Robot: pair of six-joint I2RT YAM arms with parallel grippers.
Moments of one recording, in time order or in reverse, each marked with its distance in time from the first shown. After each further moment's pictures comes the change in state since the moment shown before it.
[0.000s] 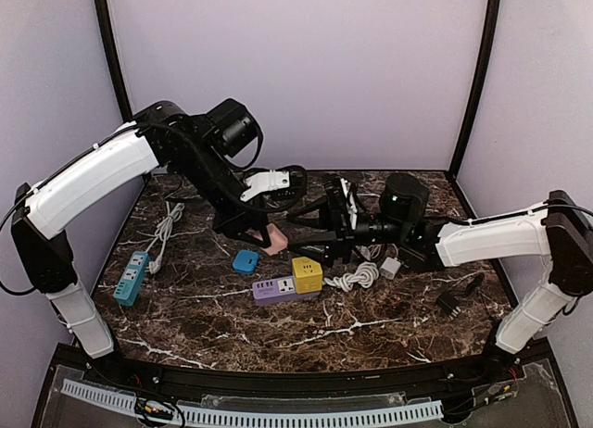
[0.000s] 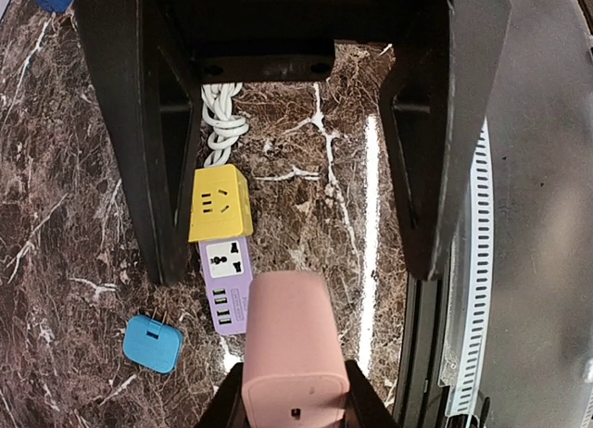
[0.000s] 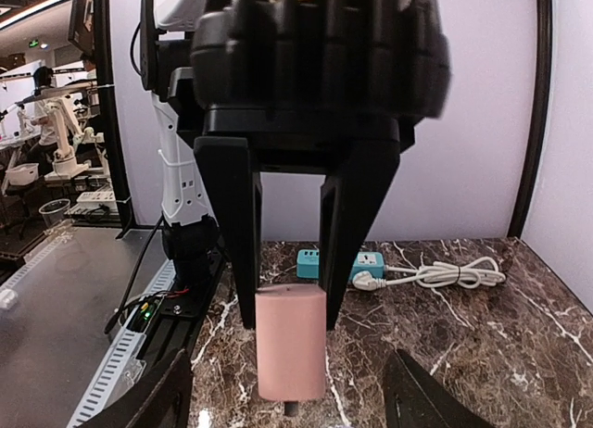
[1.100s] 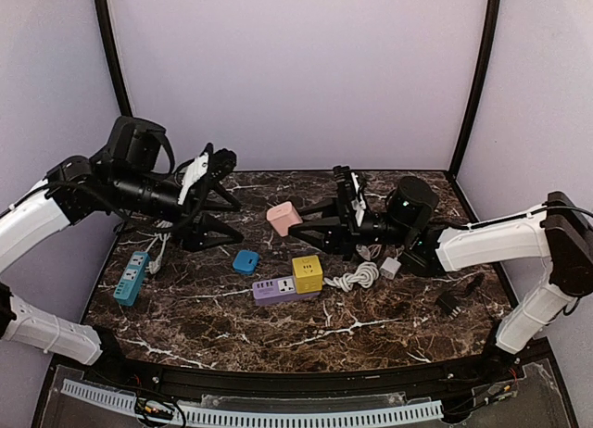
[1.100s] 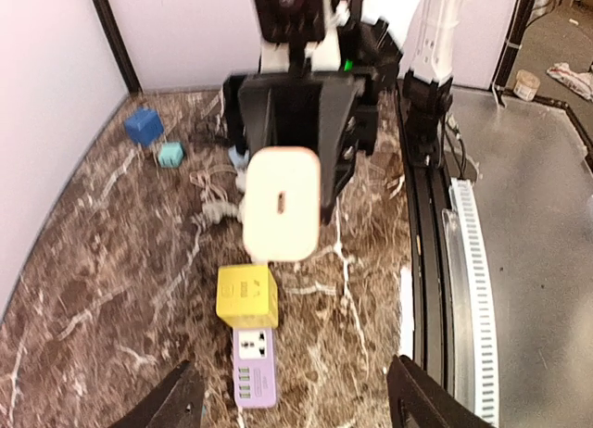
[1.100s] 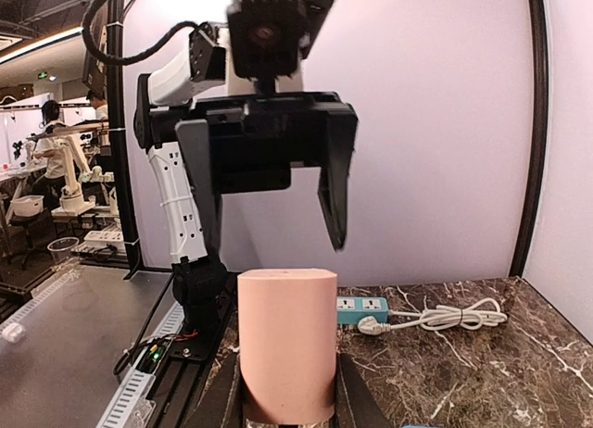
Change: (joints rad) left arm 0.106 -0.496 -0.570 0.546 0.156 -0.140; right arm 0.028 0.007 -0.019 0.206 0.028 0.119
